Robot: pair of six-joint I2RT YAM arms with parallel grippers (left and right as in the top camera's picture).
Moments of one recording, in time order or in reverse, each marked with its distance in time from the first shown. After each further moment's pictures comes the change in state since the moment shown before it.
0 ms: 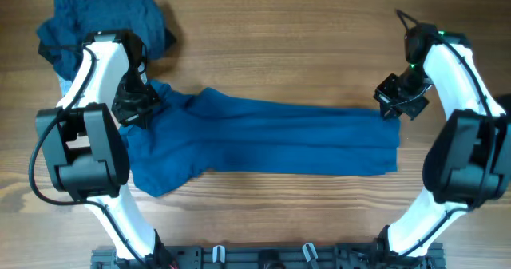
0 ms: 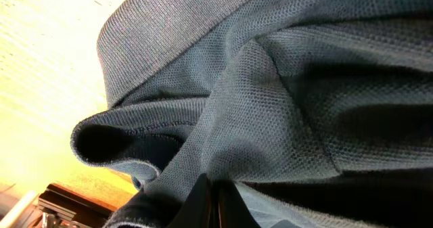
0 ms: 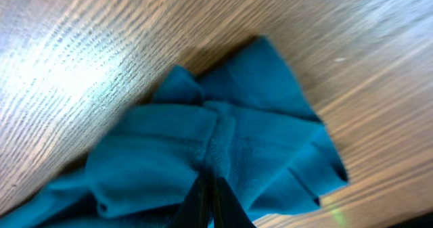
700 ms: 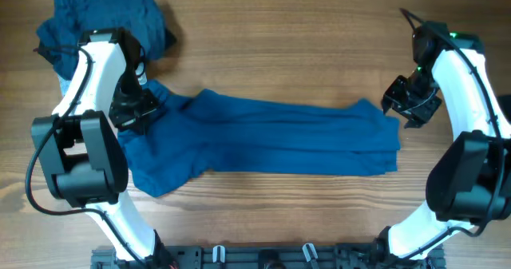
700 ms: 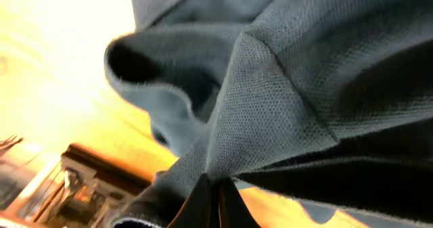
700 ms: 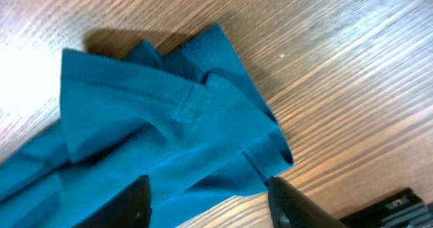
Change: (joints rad) left arm 0.000 -0.049 0.000 -0.140 0.008 0.000; right arm 0.000 -0.101 -0.040 -0.035 0.072 -0.108
